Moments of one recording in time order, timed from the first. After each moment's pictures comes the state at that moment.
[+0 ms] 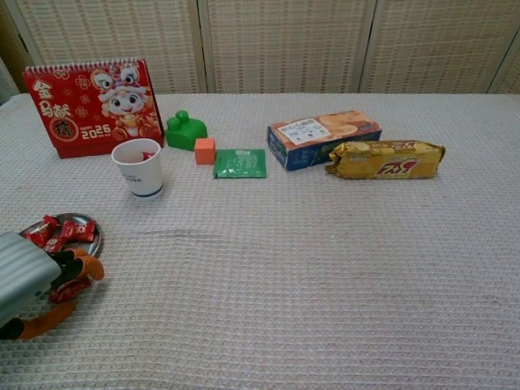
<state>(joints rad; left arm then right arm) -0.27 -1.77 0.14 -0.96 1.75 1.46 0.38 0.12 -1.01 -0.08 -1.70 -1.67 1.38 0.04</state>
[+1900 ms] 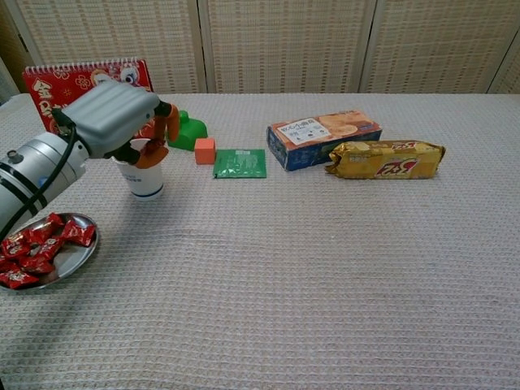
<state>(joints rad) -0.69 -1.81 -0.28 -1.02 1.50 1.16 0.40 0.13 -1.03 -0.06 -1.70 -1.62 1.34 0.00</state>
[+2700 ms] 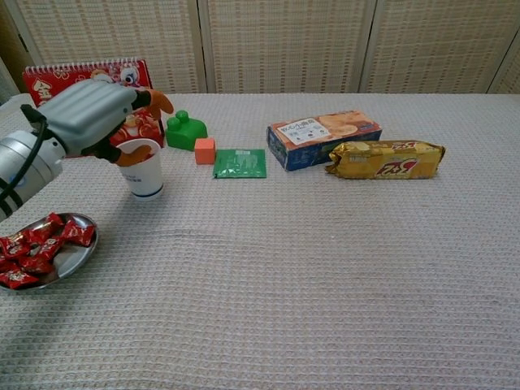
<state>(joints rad) -0.63 -1.71 -0.22 -1.18 1.44 1.22 0.36 0.13 -1.03 -0.06 -1.70 -1.61 1.34 0.00</state>
